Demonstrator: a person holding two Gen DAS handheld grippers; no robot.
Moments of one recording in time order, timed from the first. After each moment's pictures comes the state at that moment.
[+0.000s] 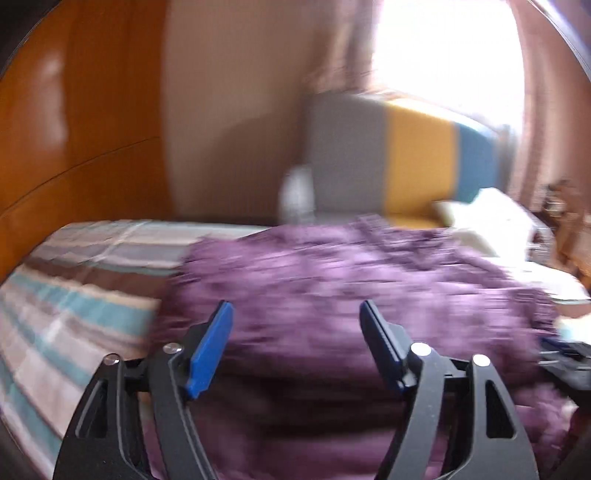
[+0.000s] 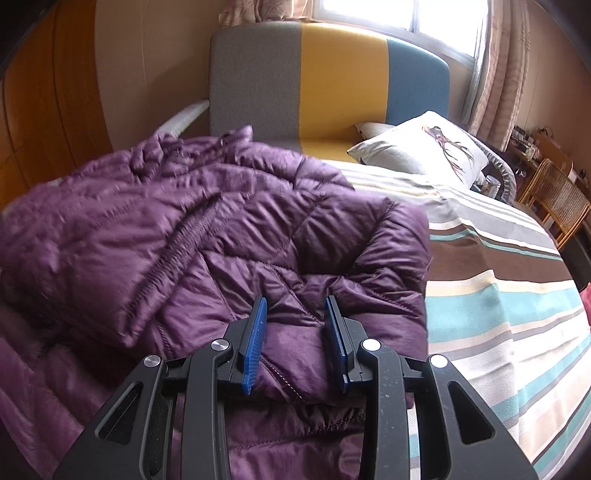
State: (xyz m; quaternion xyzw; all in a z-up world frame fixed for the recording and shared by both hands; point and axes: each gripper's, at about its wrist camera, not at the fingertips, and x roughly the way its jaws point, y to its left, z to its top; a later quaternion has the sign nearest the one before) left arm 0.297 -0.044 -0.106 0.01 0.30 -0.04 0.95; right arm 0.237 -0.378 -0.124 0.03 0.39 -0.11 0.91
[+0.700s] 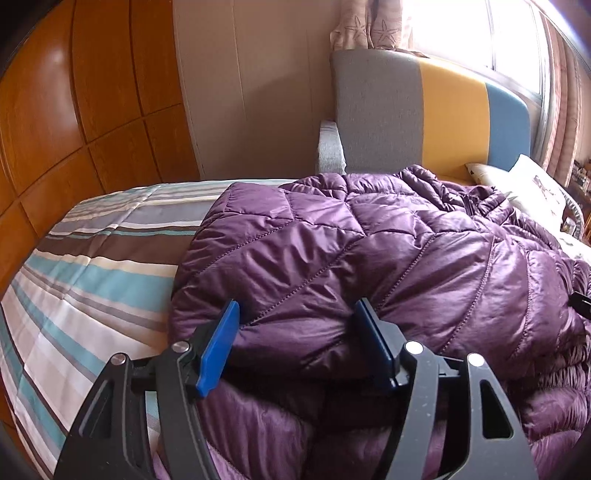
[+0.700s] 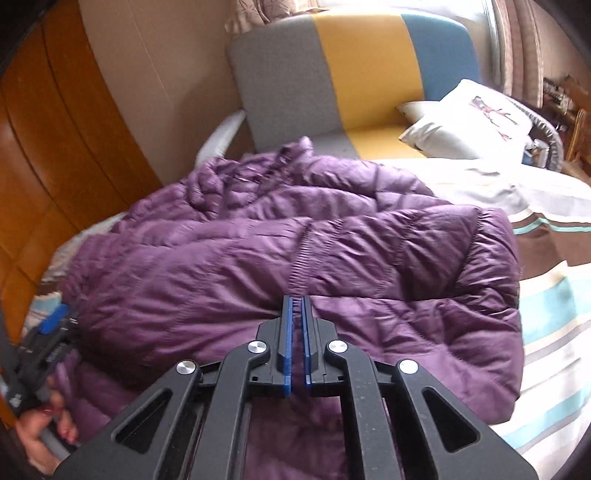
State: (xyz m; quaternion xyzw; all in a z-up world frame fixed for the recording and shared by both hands) left arm 0.321 -0.036 -0.140 0.04 0.36 -0.01 0.93; right arm 0.279 -0.349 -0.127 0.13 0.41 -0.03 0.90
